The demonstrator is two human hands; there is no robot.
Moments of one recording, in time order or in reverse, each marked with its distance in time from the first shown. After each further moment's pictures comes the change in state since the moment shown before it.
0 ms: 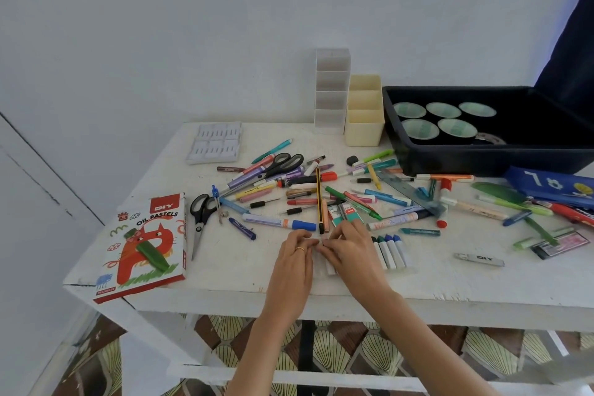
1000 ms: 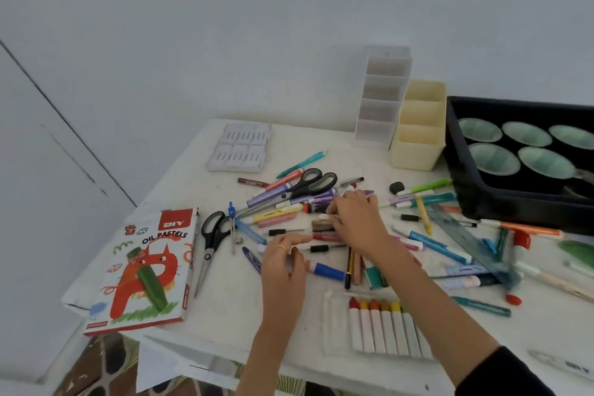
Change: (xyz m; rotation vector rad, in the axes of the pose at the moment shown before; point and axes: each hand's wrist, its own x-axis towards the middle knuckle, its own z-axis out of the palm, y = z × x) left_hand 0.066 -0.020 -0.024 -0.158 0.415 -0.234; right_hand 0.161 0.011 0.028 -0.155 -0.385 -0.010
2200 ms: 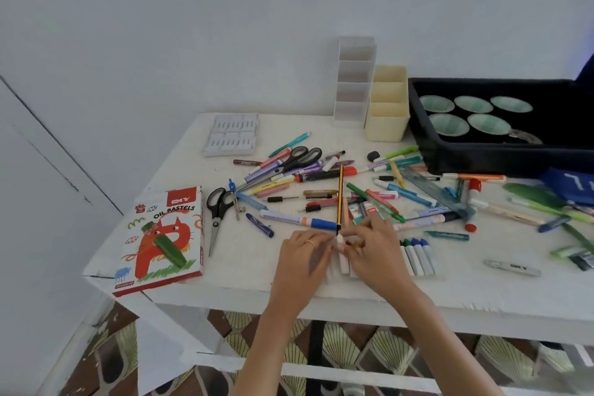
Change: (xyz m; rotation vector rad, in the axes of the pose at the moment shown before) left_hand -0.052 -0.008 -0.015 0.248 -0.338 0.383; right_hand -0.152 -0.017 0.020 0.347 0.199 0.216
